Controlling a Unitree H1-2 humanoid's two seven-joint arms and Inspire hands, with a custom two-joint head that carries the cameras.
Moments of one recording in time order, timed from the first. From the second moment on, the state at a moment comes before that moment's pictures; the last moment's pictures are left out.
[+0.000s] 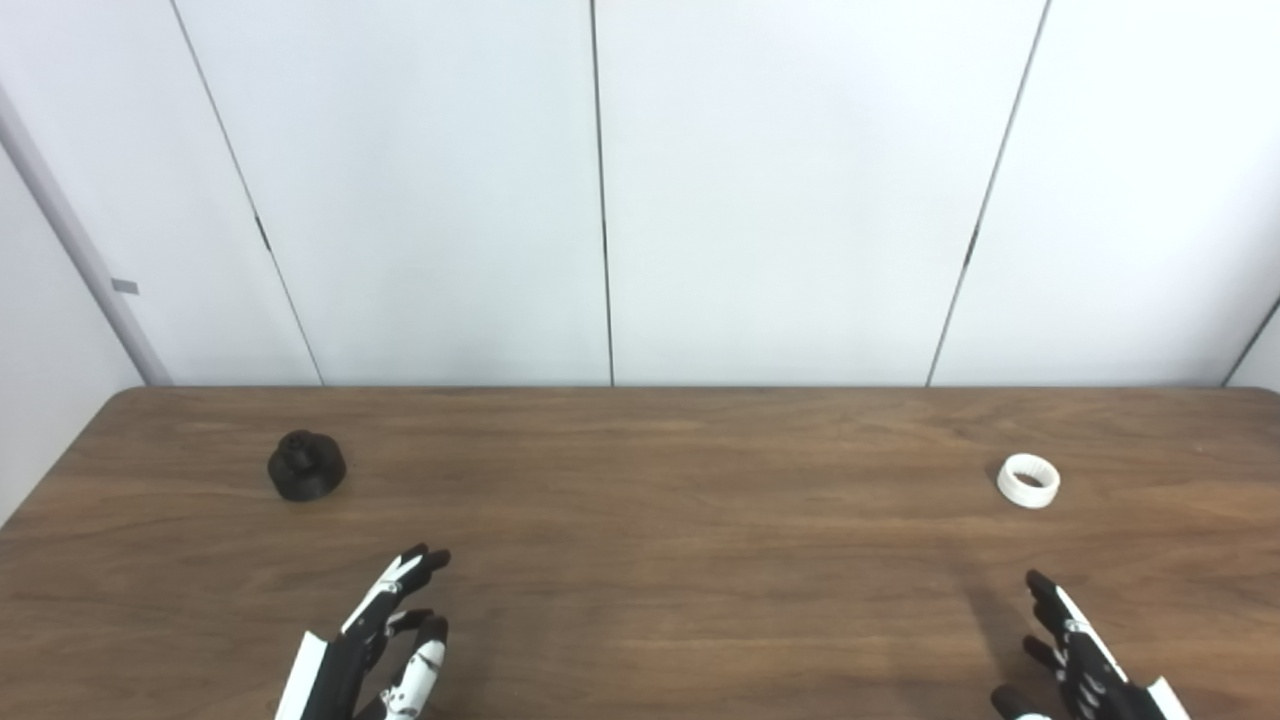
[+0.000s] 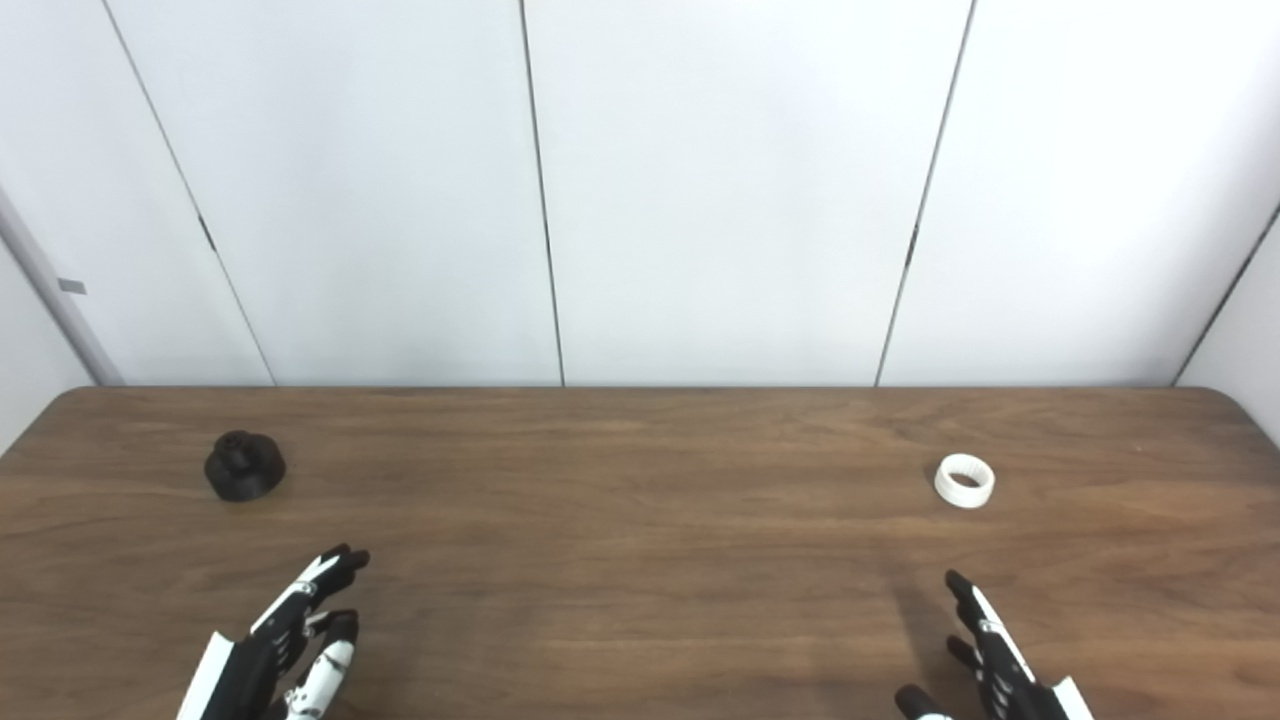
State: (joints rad) left arm 0.23 0.15 0.06 -0.31 0.20 -0.12 -0.05; right arm 0.27 -0.25 -0.12 -0.29 -0.02 -0.06 0.14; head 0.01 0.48
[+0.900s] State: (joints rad) left arm -0.11 0.34 0.34 -0.27 0.67 0.18 0.13; right arm 0.28 -0.31 -0.15 -0.24 0.11 -0.11 0.20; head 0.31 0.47
